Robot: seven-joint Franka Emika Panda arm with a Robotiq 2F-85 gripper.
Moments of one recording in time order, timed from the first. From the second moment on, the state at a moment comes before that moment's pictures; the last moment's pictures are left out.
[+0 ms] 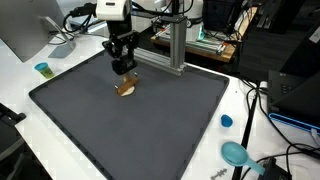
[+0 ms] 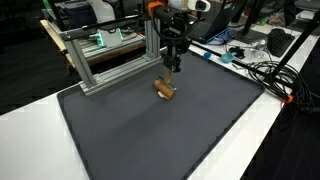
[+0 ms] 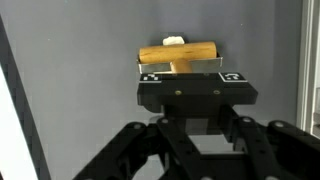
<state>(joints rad) -0.03 0.26 0.06 -2.02 -0.20 2.32 -1.26</state>
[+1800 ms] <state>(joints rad) -0.07 0.19 0.06 -2.02 0.07 2.30 -1.43</state>
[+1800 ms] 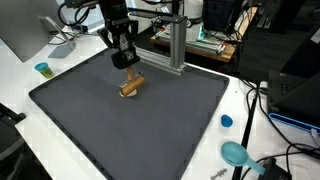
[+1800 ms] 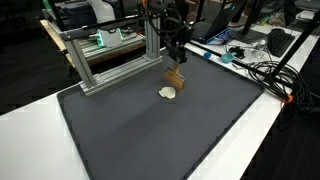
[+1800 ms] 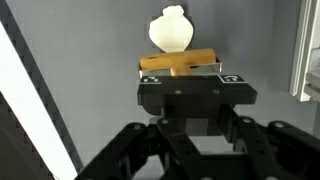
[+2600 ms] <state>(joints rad) -0.02 0.27 0.05 -1.99 -0.12 2.28 -1.26</state>
